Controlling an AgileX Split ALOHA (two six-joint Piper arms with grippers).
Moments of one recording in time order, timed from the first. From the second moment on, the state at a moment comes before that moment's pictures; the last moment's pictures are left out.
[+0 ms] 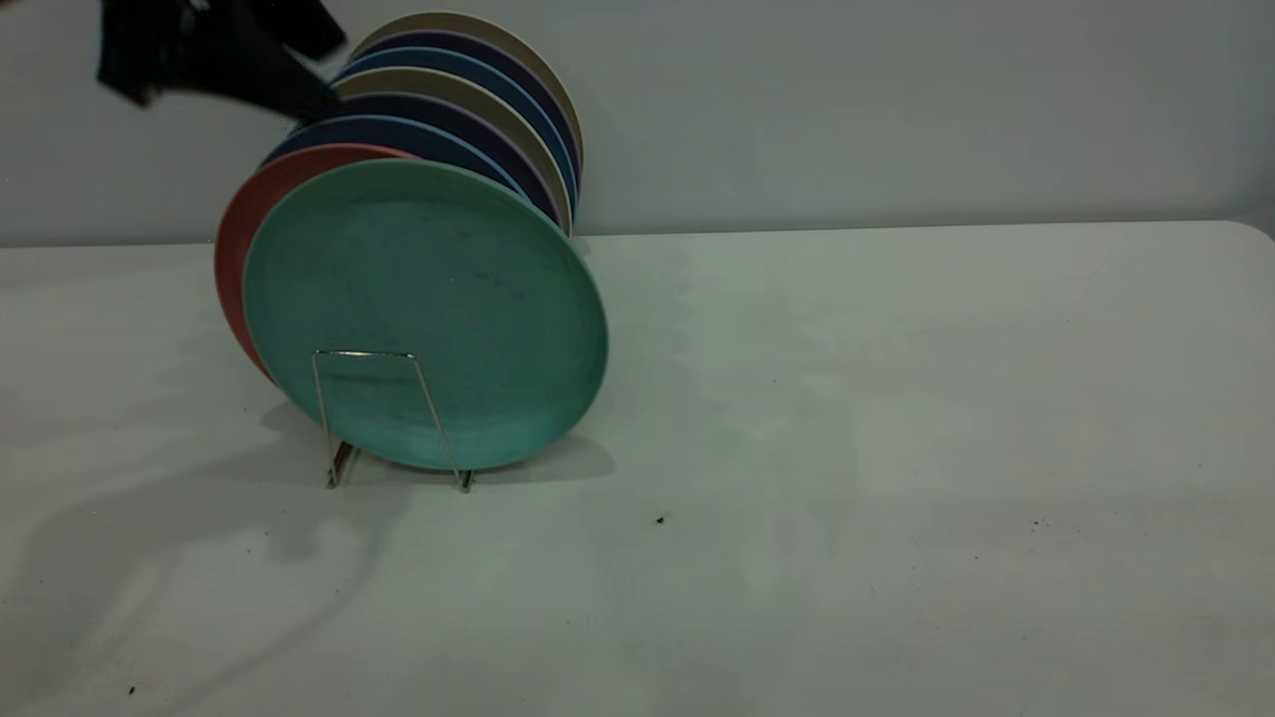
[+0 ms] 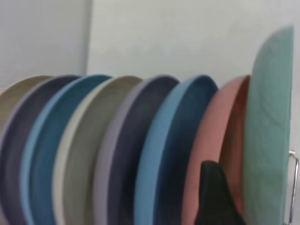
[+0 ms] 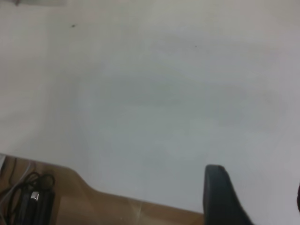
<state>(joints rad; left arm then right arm) -0.07 1.79 -1.34 -0.73 0.68 1.85 -0.17 0.24 -0.48 0.35 1.14 -0.37</state>
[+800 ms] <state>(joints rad) -0.07 1.27 -1.34 -0.23 1.17 0.77 0.12 0.24 -0.48 0.04 1.13 -0.11</state>
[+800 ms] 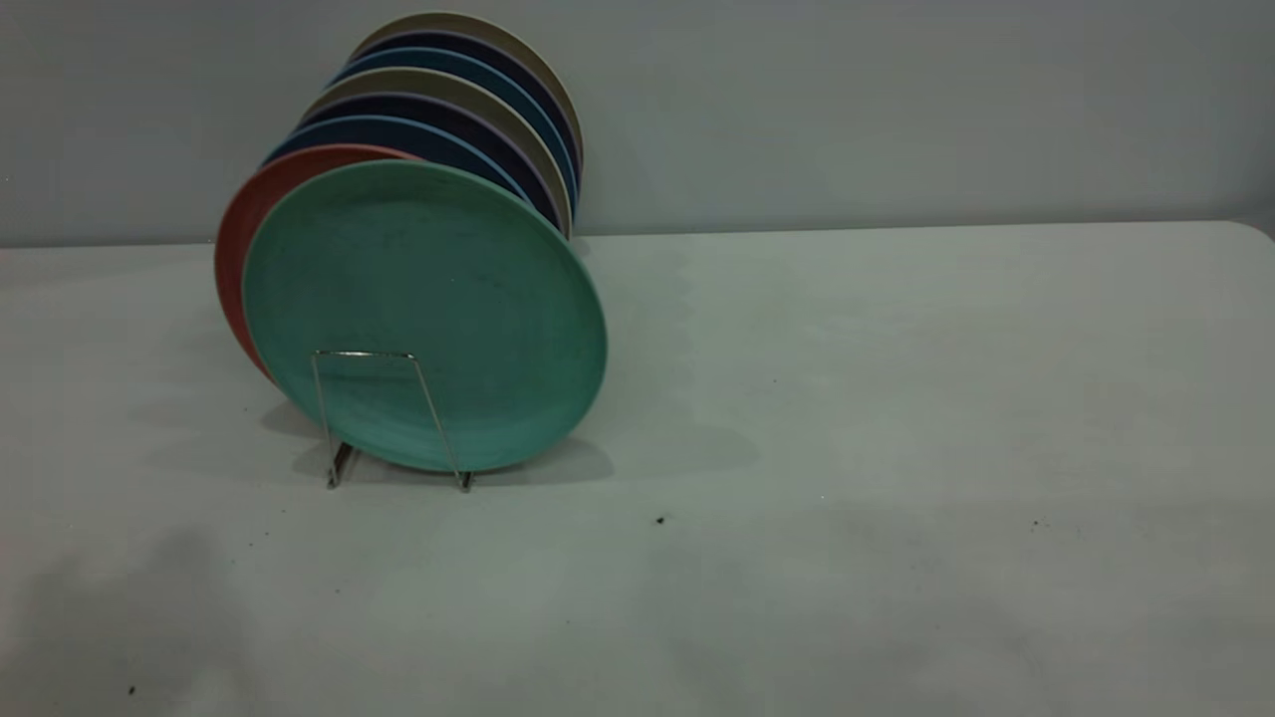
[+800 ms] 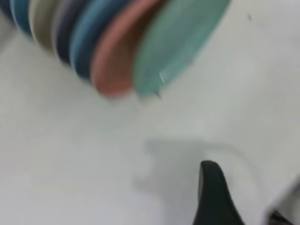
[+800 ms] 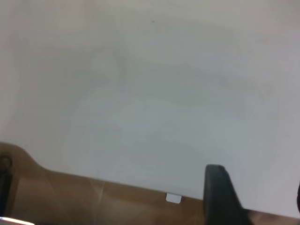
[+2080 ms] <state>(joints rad) -0.07 0.13 -0.49 -0.04 1.12 0.07 0.16 0.19 -0.48 -0.02 1.13 -0.05</state>
